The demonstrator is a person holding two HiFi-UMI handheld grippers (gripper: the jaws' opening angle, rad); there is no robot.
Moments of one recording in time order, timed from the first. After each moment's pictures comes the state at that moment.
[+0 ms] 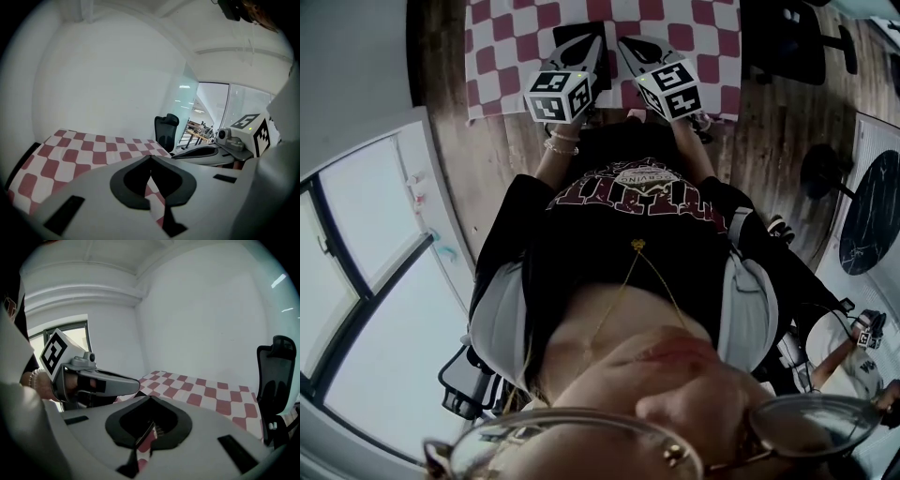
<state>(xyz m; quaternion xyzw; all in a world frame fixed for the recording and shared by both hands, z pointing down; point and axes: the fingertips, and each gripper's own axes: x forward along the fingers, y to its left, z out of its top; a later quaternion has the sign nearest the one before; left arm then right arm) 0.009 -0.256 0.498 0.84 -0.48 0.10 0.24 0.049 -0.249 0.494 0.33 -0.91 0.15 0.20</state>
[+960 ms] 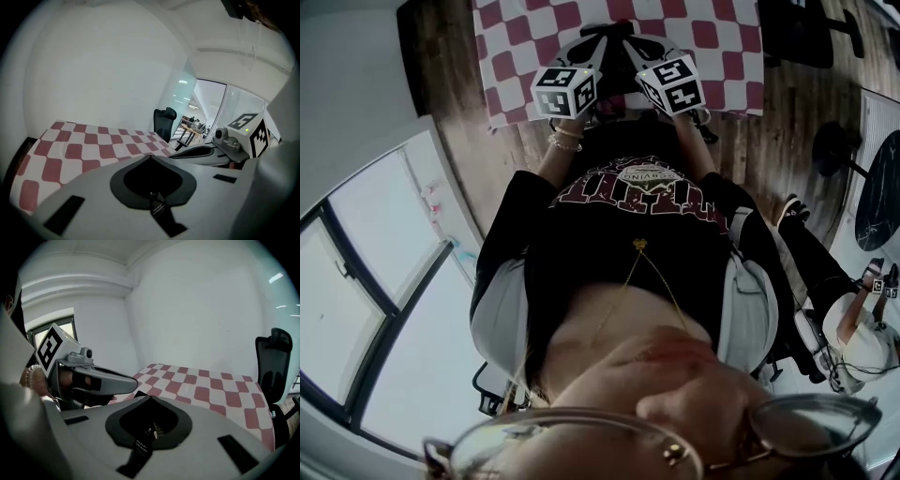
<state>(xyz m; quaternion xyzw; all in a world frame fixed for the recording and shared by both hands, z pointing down) -0.046 -0.275 0.530 0.85 -0.42 0.13 0.28 -0.009 -0.269 0.529 0.36 -0.88 0.19 0.23</state>
